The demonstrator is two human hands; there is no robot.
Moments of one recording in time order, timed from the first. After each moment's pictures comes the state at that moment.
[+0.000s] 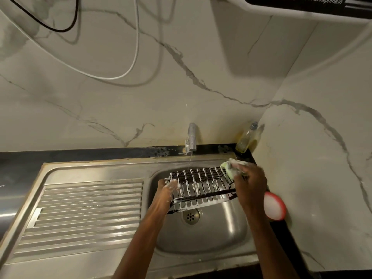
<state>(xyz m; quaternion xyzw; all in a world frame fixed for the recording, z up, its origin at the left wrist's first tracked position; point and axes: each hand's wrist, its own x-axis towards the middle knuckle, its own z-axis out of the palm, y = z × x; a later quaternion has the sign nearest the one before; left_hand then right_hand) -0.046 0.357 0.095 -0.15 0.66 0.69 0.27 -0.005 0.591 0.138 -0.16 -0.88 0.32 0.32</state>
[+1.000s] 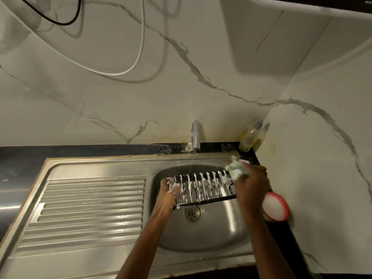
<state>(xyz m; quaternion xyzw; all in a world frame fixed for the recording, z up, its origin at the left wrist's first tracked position) -0.034 0.351 0.091 -0.06 0.68 0.70 0.22 -0.012 0.579 0.126 -0.25 -0.88 0.25 0.31</state>
